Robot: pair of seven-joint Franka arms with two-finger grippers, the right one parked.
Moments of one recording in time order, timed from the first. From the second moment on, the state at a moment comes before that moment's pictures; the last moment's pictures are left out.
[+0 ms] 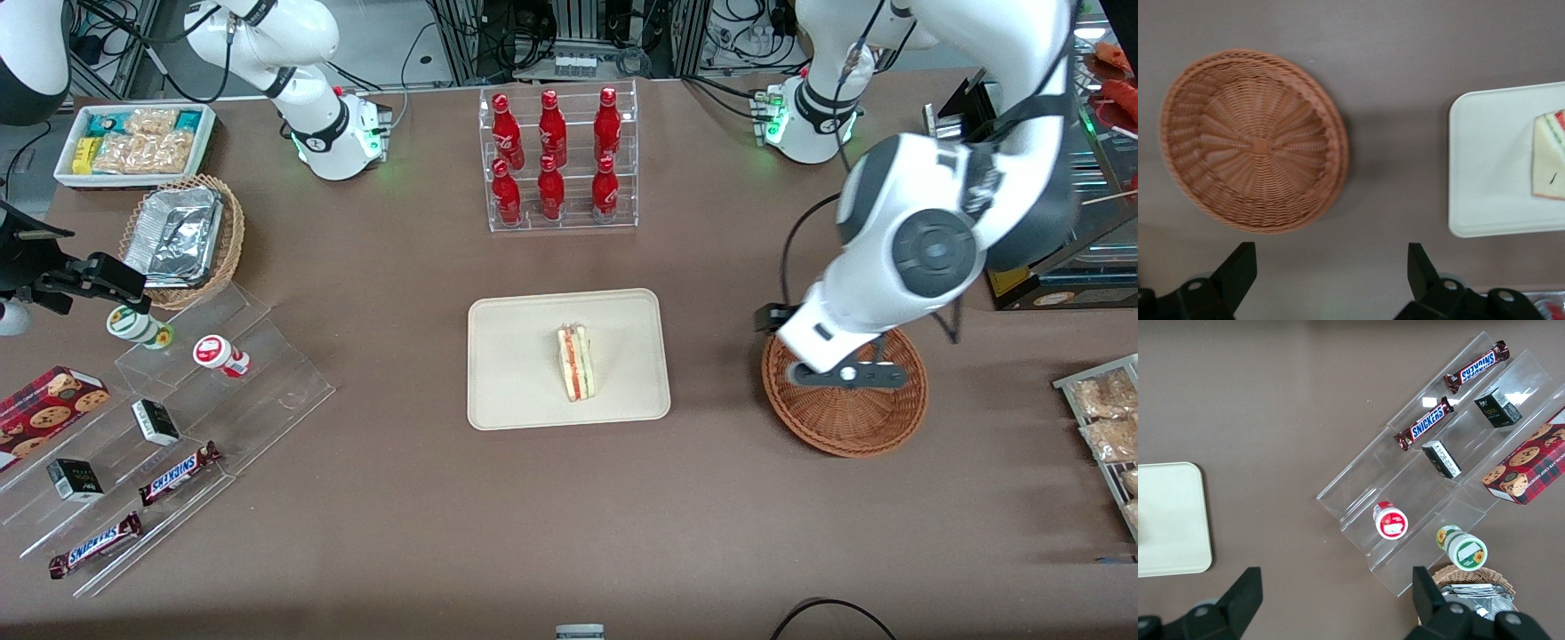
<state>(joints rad) -0.28 0.27 -0.02 -1.56 -0.01 1.65 -0.22</state>
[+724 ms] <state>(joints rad) 0.01 0.02 -0.07 -1.70 -0.07 1.51 0.06</state>
